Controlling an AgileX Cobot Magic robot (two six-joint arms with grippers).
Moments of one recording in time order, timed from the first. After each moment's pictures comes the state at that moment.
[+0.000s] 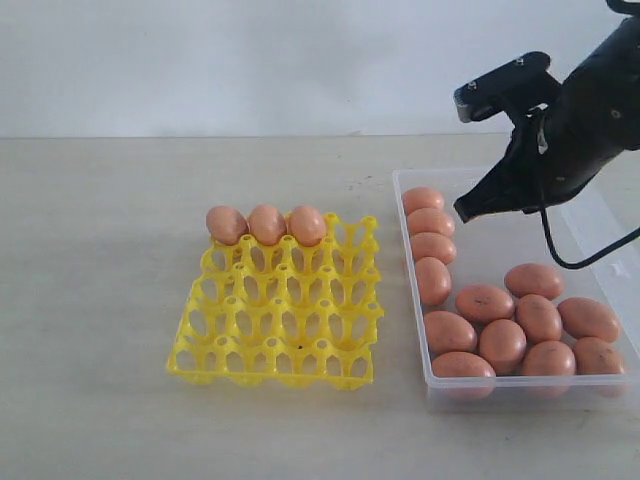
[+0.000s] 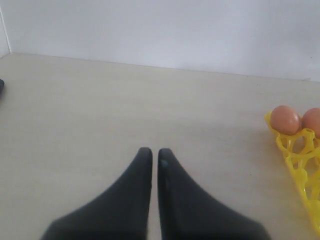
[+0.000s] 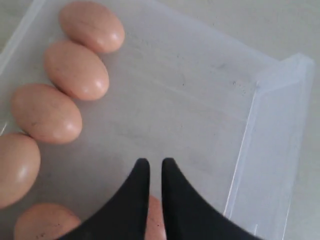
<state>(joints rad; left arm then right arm) 0.10 0.00 0.00 -0.16 0.31 0.11 0.20 1.69 -1.07 -0.50 0.53 0.27</state>
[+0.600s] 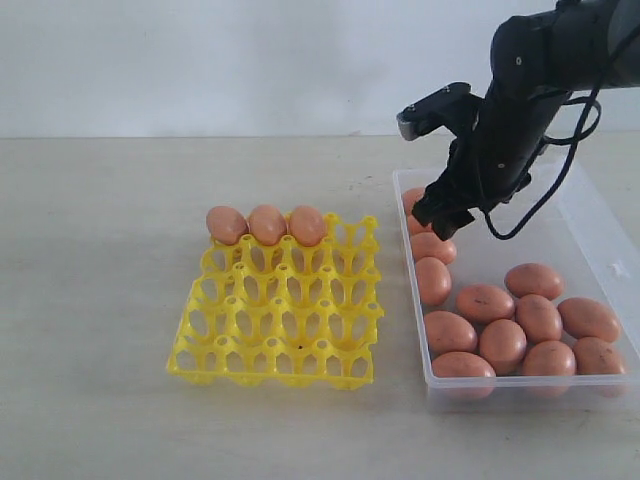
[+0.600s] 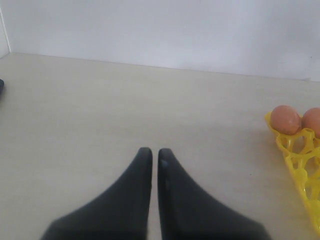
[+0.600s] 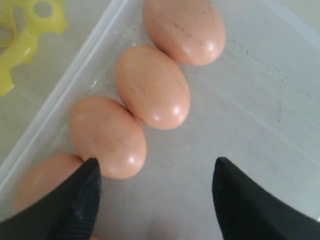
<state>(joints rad) 0.10 0.00 0.00 -0.16 0.31 0.11 0.18 1.99 -1.43 -0.05 0.77 -0.29</state>
